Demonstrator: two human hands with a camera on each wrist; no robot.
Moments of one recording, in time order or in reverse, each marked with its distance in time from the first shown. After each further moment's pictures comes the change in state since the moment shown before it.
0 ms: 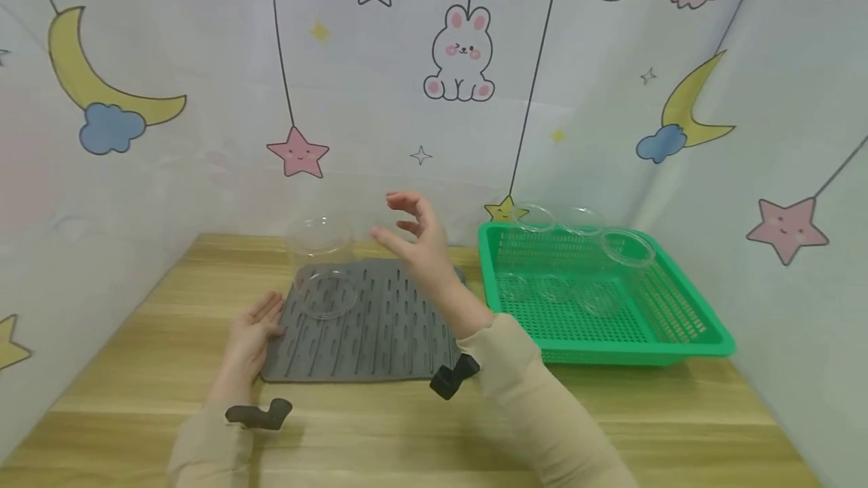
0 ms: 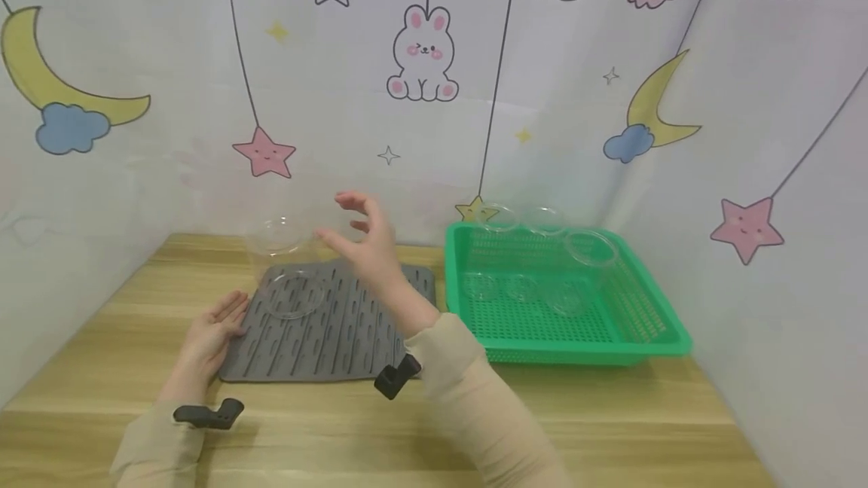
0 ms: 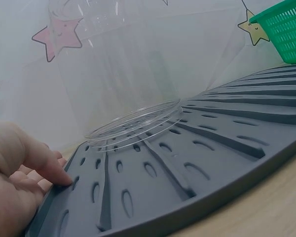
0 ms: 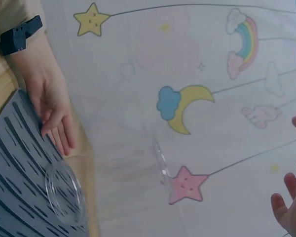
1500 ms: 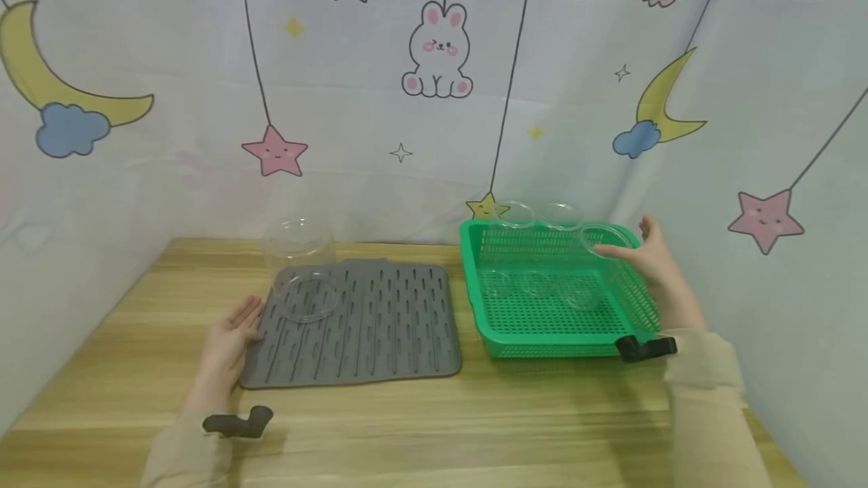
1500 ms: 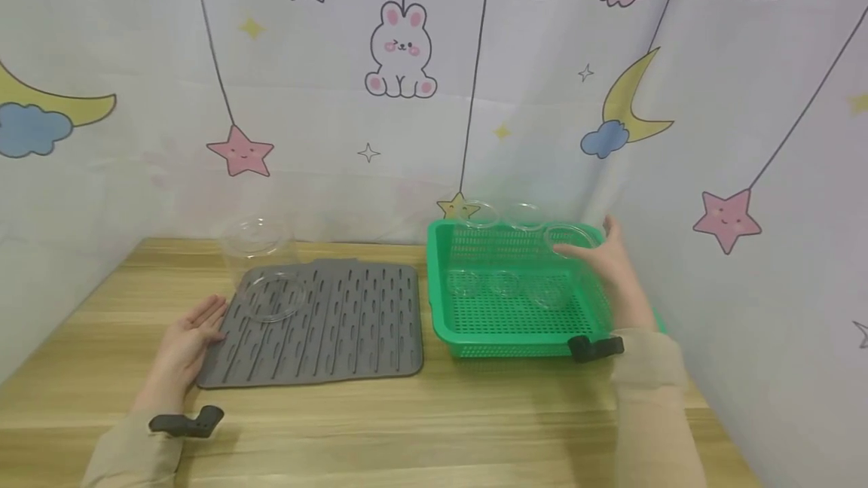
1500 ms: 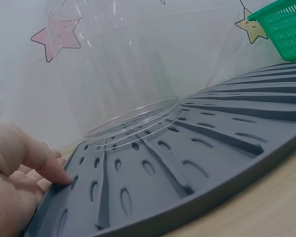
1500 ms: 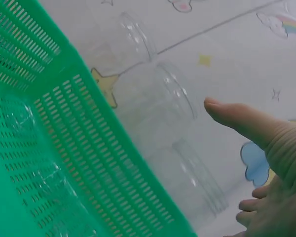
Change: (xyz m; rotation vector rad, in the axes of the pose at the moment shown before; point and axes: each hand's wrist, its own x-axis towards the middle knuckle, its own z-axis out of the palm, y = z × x) left_hand -0.008 0.000 0.004 0.019 -0.014 0.005; right_hand -0.074 -0.003 -0.323 -0.533 0.191 0.686
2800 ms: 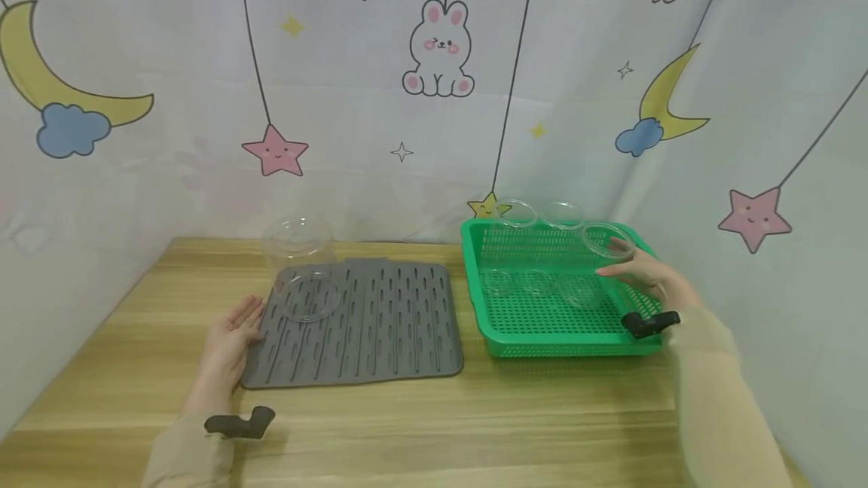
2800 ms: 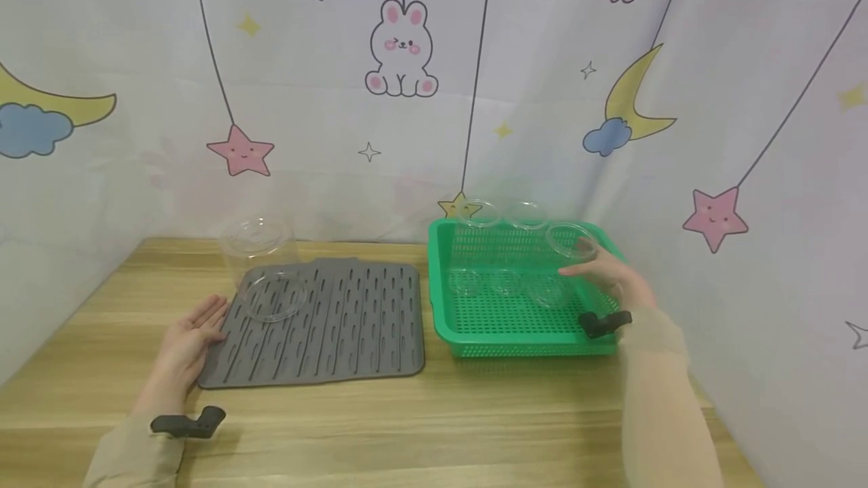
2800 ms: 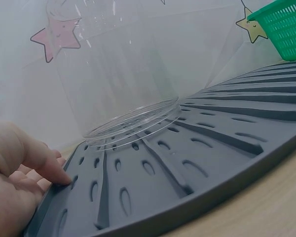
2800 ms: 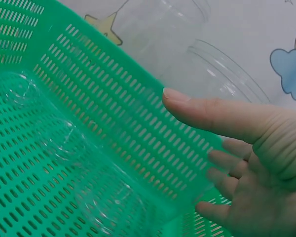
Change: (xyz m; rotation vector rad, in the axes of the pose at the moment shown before) left_hand -0.002 0.000 0.000 -0.010 0.002 -0.007; right_hand 0.048 0.062 -0.014 0.116 -0.411 0.105
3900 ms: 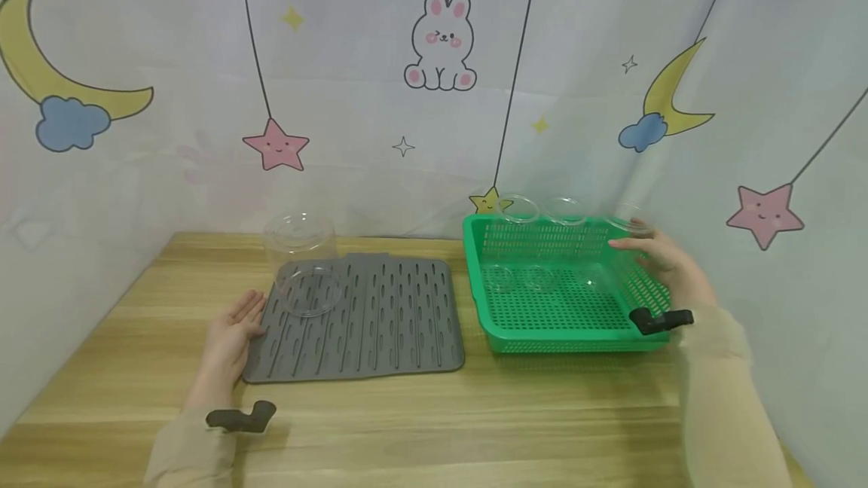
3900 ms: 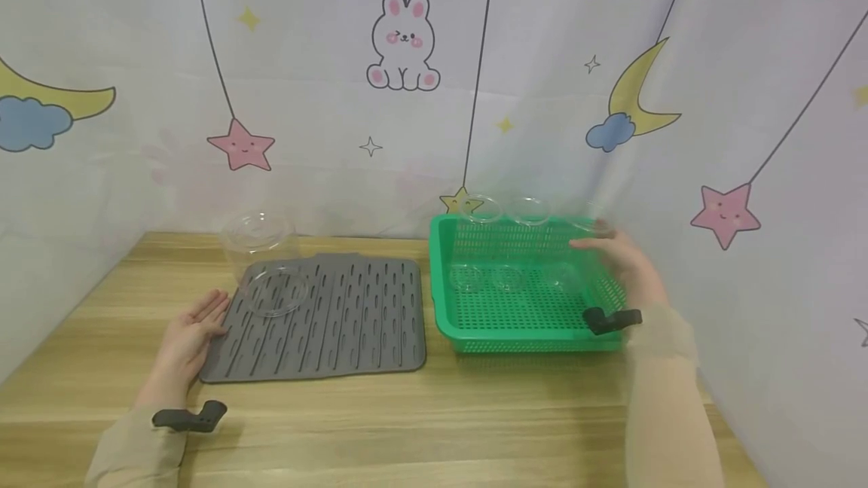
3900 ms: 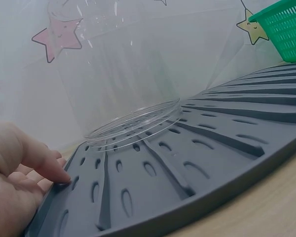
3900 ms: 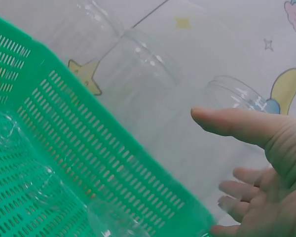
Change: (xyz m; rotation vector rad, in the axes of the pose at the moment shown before) left_hand 0.000 0.000 0.000 -0.045 -0.001 0.018; right_hand -0.019 -0.036 0.003 0.089 0.173 -0.026
